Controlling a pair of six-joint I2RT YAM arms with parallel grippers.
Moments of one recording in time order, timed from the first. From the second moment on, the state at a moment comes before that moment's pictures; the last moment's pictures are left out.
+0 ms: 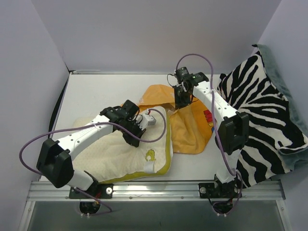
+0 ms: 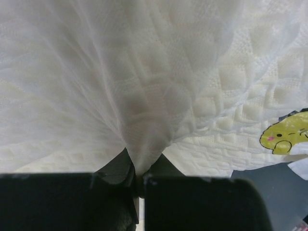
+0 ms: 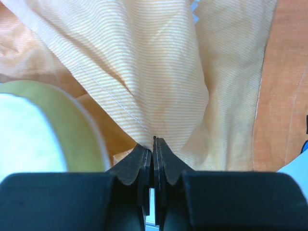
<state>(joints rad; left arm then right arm) -0.67 1.43 1.15 -0.92 0.37 0.22 0.45 1.92 1.79 -1.05 -0.01 0.34</state>
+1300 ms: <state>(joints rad) -0.48 1.97 1.66 -0.94 0.15 -0.07 0.47 1.65 1.50 -0.89 -0.29 0.22</state>
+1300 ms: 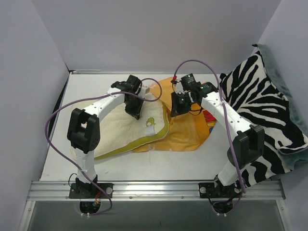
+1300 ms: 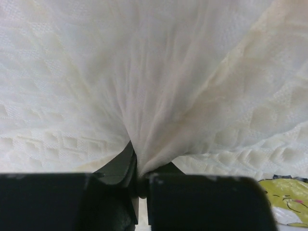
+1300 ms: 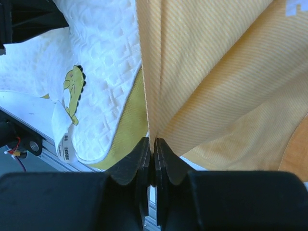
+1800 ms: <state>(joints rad) -0.54 1.70 1.40 -0.76 0.34 0.00 0.47 1.94 1.79 -0.99 -0.26 0.28</state>
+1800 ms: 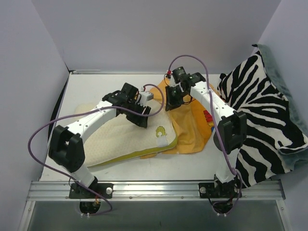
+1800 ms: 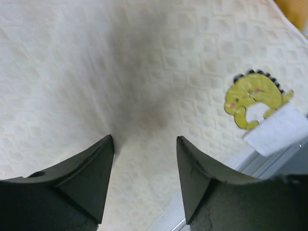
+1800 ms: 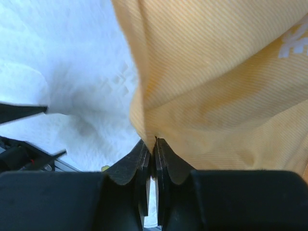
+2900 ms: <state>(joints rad) -0.90 1.66 1.13 -0.46 0.16 0.20 0.41 1.83 1.41 -1.00 -0.21 0.40</state>
